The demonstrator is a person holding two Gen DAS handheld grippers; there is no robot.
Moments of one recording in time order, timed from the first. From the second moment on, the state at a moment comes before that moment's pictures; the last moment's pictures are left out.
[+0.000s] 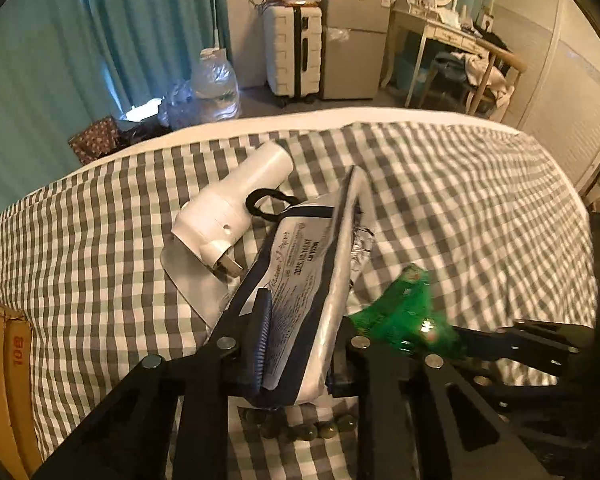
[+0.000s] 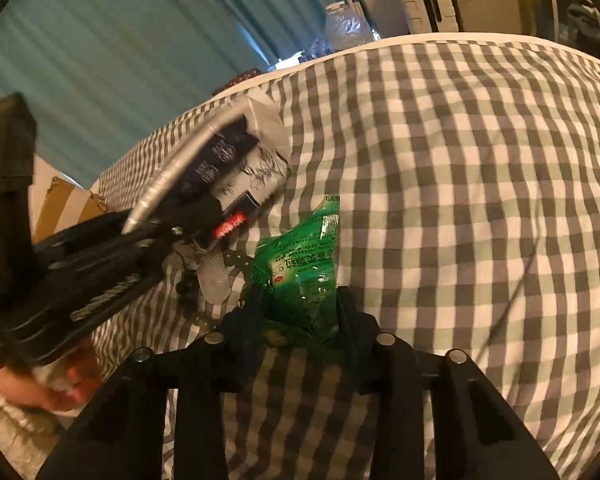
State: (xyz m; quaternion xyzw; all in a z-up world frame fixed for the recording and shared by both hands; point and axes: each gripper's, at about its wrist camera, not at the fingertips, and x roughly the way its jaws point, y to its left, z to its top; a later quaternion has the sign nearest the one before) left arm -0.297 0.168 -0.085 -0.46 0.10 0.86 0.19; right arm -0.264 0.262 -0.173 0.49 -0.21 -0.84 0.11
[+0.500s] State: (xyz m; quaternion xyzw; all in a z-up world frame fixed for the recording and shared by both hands) left arm -0.224 0.099 -0.049 -0.47 0.00 0.87 0.18; right arm -0.207 0.233 -0.116 0.48 -0.15 -0.86 0.05
